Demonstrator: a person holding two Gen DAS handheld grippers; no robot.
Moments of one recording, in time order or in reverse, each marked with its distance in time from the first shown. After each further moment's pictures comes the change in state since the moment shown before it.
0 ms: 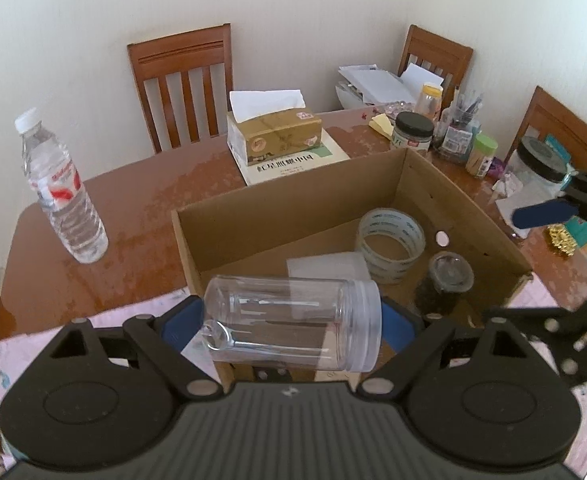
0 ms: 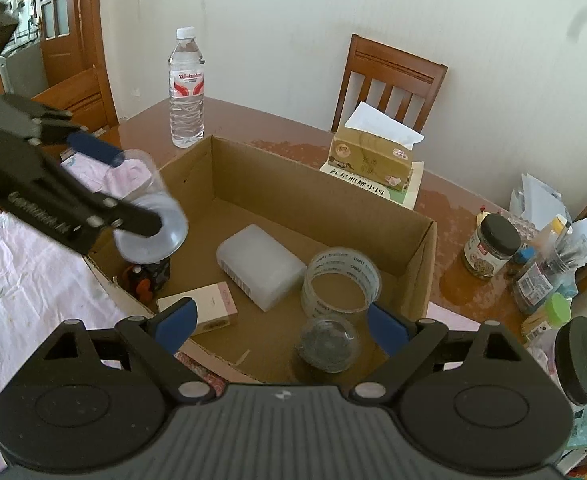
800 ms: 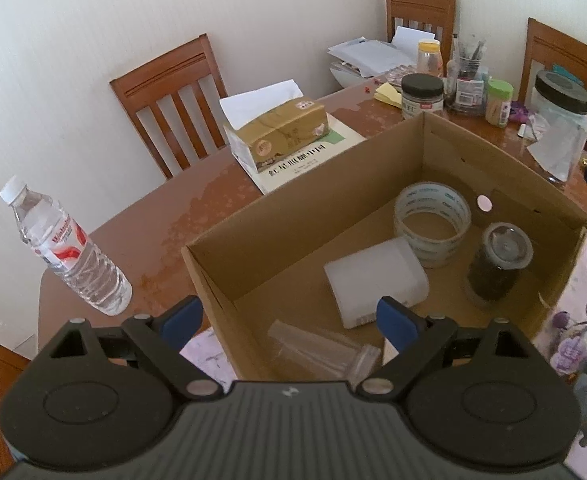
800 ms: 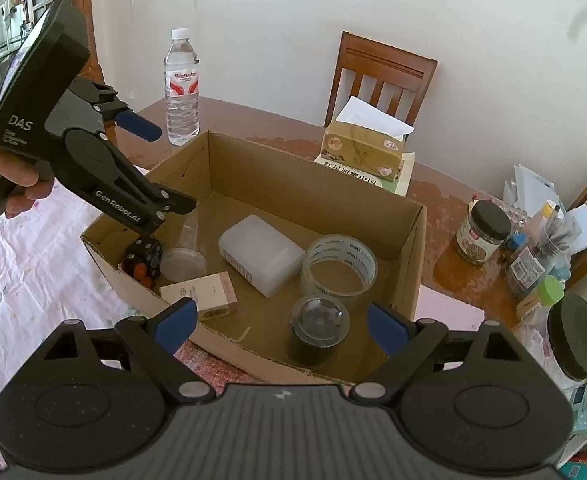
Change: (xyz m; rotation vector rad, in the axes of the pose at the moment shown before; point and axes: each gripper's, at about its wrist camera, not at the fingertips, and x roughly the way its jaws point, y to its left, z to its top) left arm 0.032 -0.006 0.009 0.225 0.021 0.097; right arm -0.010 0.000 -0.011 0.028 0.004 -0.013
